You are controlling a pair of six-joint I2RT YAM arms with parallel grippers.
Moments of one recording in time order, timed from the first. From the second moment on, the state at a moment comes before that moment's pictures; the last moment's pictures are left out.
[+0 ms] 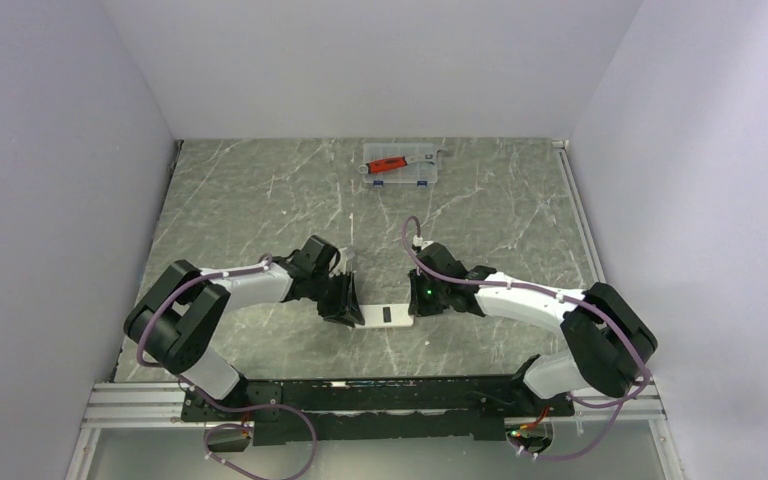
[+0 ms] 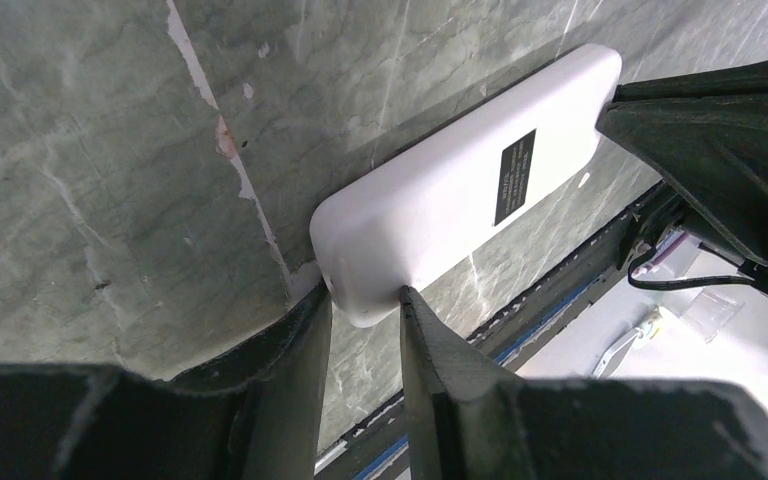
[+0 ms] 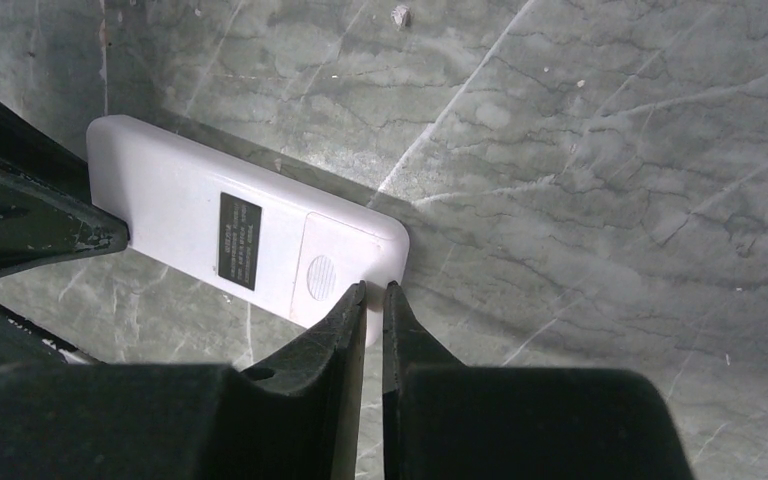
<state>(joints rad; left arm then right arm) -0.63 1.56 0.69 -0.19 0.48 -0.67 0.77 1.40 0.67 -0.25 -0.06 0.58</state>
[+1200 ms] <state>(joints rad) -0.64 1.51 0.77 -0.36 0.33 -0.63 0.79 1.31 0.70 -0.37 0.03 0.51</state>
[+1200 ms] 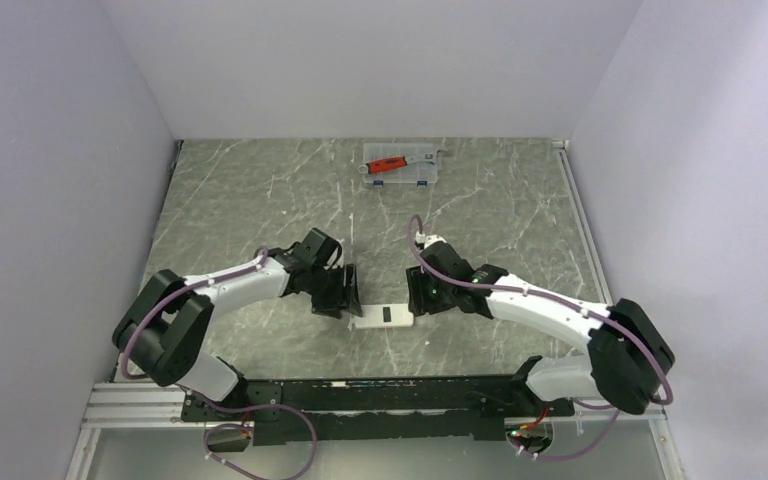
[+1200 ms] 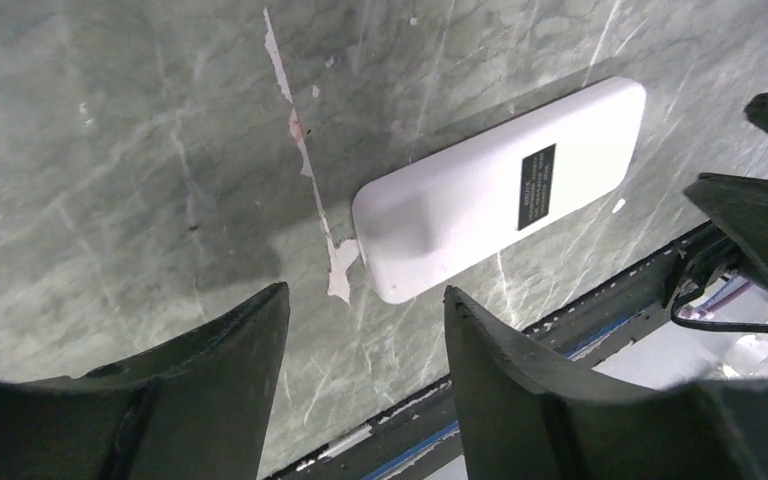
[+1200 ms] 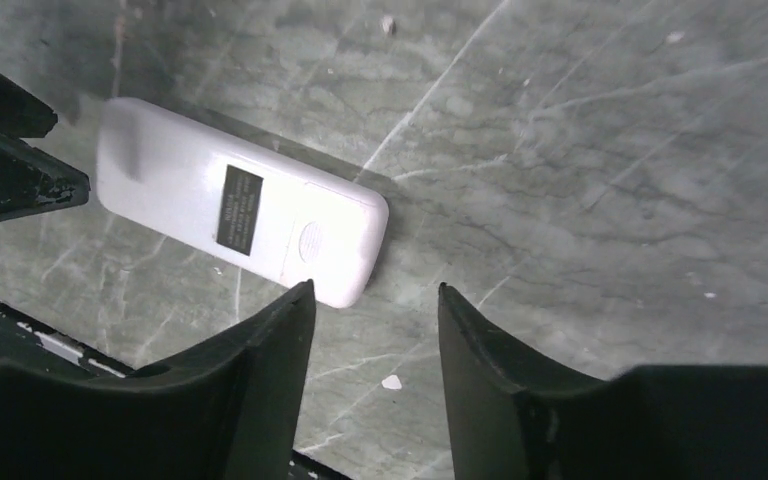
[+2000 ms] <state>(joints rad) -0.64 1.15 1.10 -0.83 0.05 -0.62 0.76 0.70 0.74 -0.47 0.34 0.44</state>
